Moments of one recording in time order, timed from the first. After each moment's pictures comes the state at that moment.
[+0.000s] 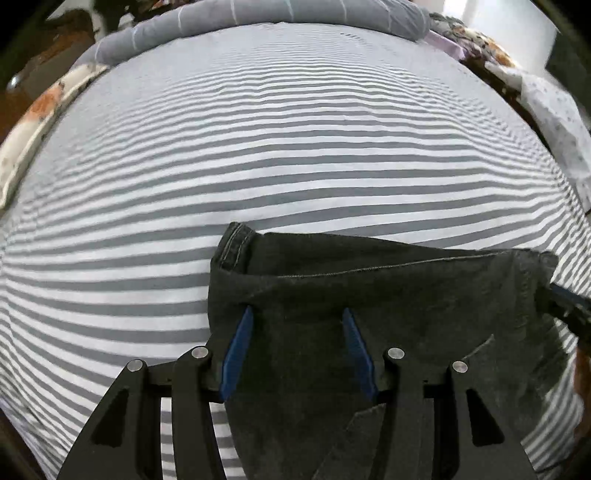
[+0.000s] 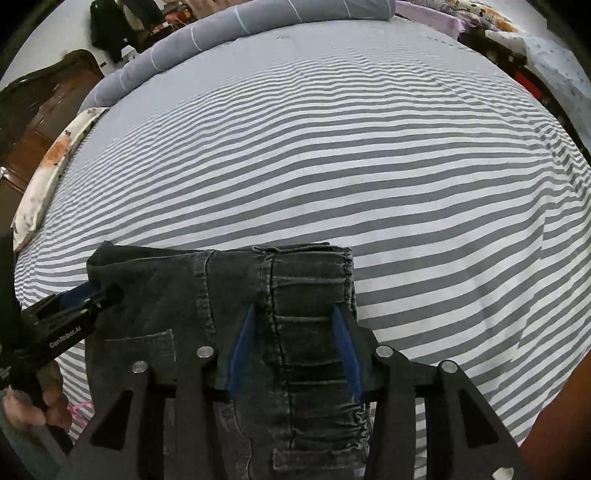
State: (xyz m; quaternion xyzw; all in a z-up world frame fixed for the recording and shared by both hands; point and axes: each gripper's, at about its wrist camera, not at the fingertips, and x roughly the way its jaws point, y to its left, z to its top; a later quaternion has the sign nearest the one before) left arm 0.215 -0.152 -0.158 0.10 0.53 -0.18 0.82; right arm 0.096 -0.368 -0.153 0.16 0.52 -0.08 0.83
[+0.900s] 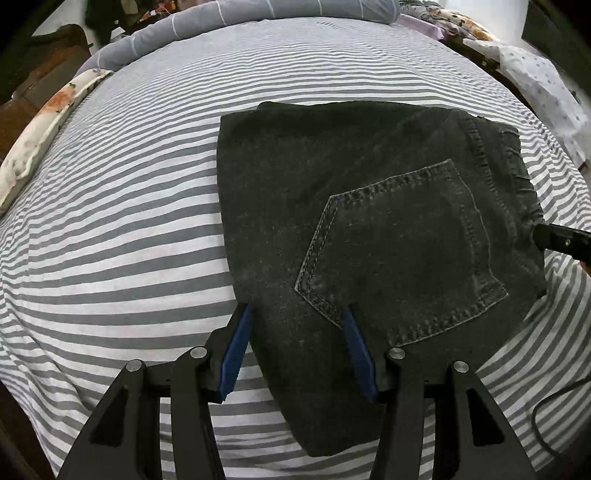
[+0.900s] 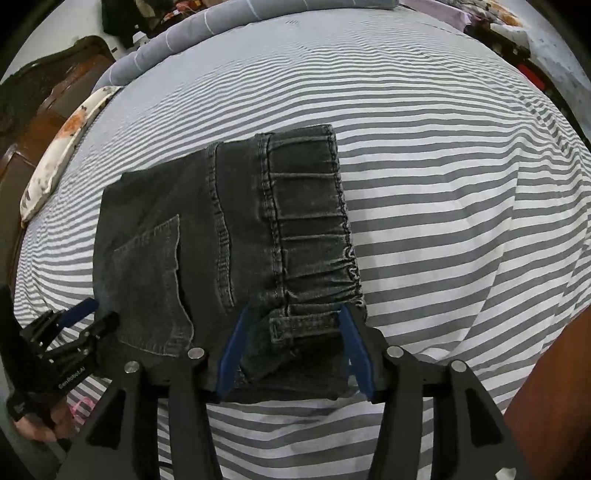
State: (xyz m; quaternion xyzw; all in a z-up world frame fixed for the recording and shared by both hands) left arm 0.089 -0.111 -0.169 0.13 0.53 -0.19 0.82; right arm 0.019 -0.351 -0.162 0.16 0.54 -0.06 0.83
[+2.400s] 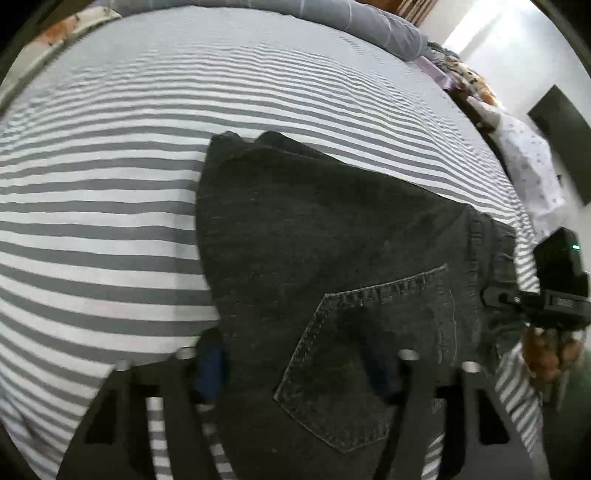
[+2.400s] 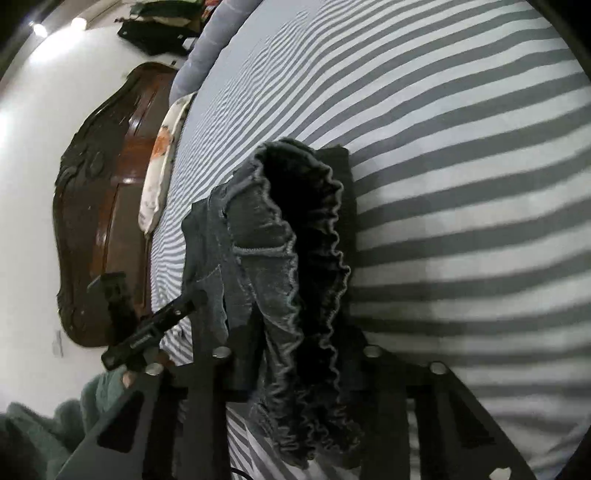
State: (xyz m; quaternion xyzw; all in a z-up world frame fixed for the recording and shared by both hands) left arm 0.157 -0.092 -0.171 -0.04 0.56 -0.23 0.80; right arm 0.080 -0.421 -0.225 0.38 0.53 0.19 0.73
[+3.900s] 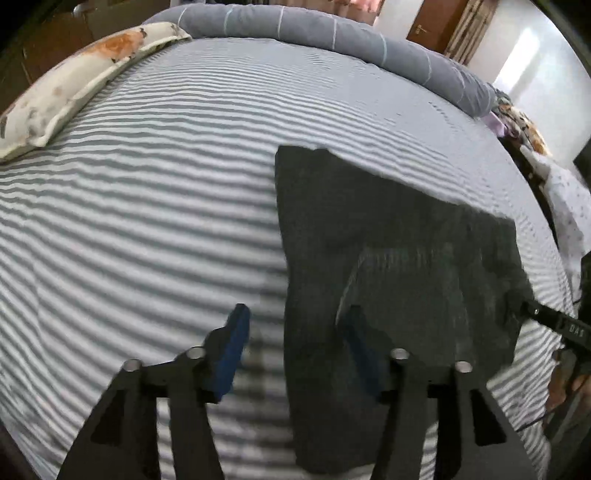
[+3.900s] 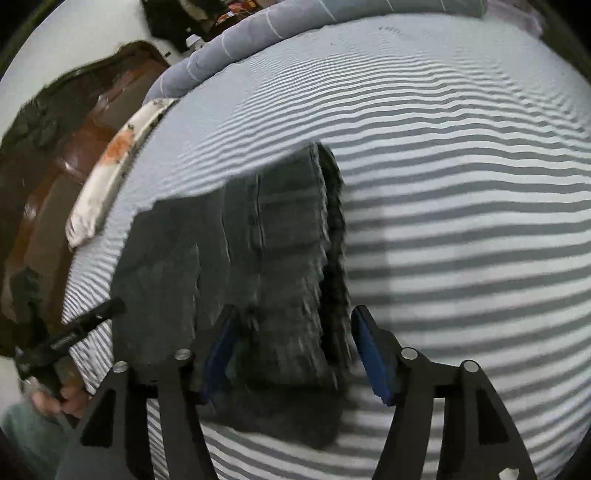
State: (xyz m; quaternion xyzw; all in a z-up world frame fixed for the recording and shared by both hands) left arm 0.274 0.015 -0.150 -0.03 0.52 -0.14 0.84; right arm 0.233 -0.309 -0.167 0.19 0.50 0.08 0.84
